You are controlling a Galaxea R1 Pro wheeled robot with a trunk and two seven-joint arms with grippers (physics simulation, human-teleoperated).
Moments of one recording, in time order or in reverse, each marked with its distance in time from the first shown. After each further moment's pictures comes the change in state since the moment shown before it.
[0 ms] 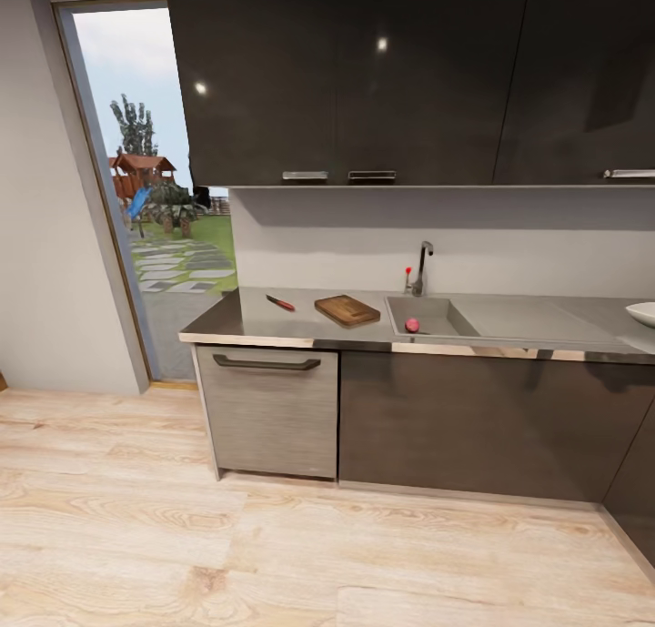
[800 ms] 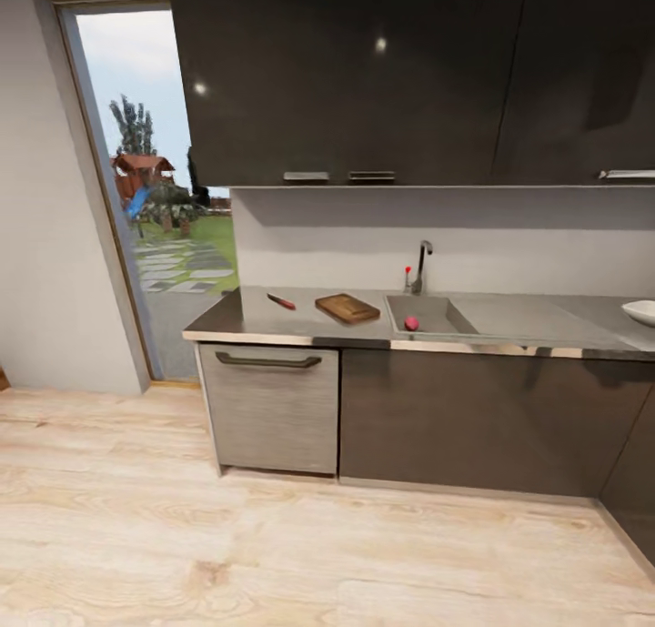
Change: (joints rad) left arm 0.000 0.000 0.000 0.005 0.000 0.000 0.000; right arm 0.000 0.034 0.001 0.000 0.003 -0.002 0.000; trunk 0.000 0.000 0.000
